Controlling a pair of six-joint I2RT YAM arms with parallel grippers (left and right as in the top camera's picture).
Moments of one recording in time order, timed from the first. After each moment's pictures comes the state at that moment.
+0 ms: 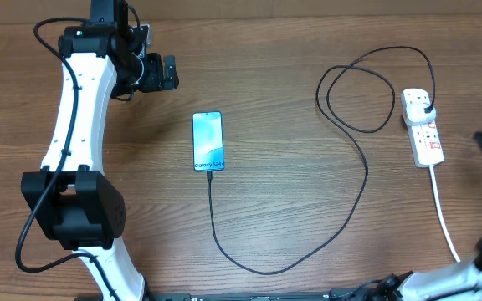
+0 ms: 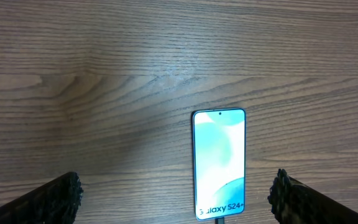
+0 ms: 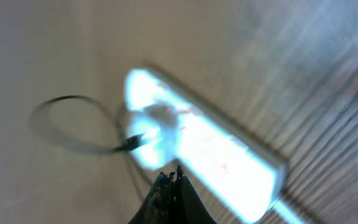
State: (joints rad) left arm -0.01 2.01 1.95 -1.18 0.20 -0.10; right arm -0.90 1.83 1.34 -0.71 -0.80 0.47
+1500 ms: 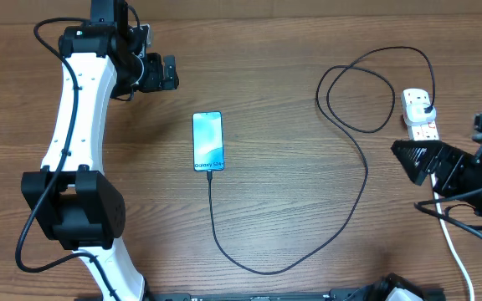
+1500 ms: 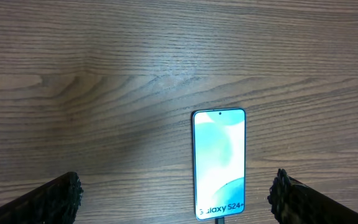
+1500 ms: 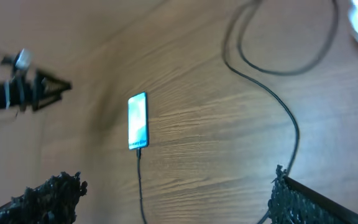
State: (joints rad) left arm -0.01 2.01 1.95 -1.18 0.20 -0.10; right arm -0.54 1.05 1.37 -1.40 -0.82 -0.14
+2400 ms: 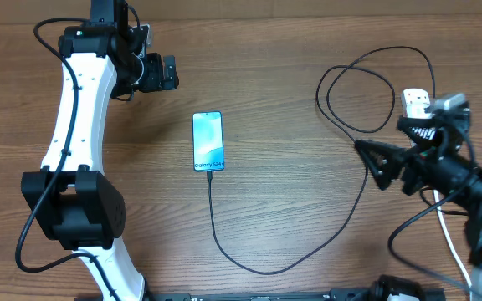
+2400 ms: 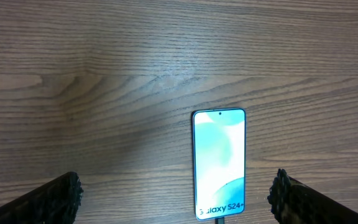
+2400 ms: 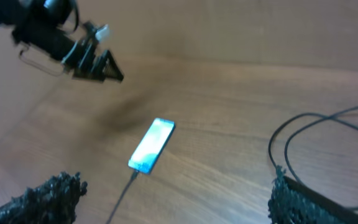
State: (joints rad) left arm -0.01 2.01 1.95 -1.18 0.20 -0.10; right arm -0.22 0.89 1.19 -0.89 -0.80 -0.12
